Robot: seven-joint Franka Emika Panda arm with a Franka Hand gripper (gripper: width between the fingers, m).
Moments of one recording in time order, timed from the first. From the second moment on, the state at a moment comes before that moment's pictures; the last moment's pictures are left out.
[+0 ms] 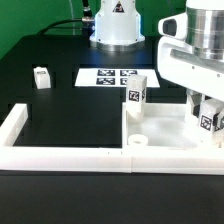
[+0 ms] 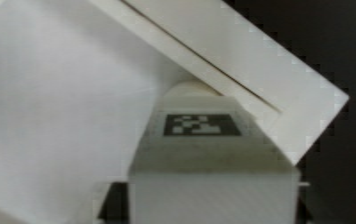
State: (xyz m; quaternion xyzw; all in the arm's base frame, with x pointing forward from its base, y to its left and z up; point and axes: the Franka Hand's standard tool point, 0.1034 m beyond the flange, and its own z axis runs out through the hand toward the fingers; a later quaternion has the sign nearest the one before) arm 0.676 0.098 0.069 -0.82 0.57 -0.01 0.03
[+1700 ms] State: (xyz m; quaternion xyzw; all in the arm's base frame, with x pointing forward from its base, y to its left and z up) arm 0.681 0.109 0.075 -0.93 0.36 -0.07 0.00
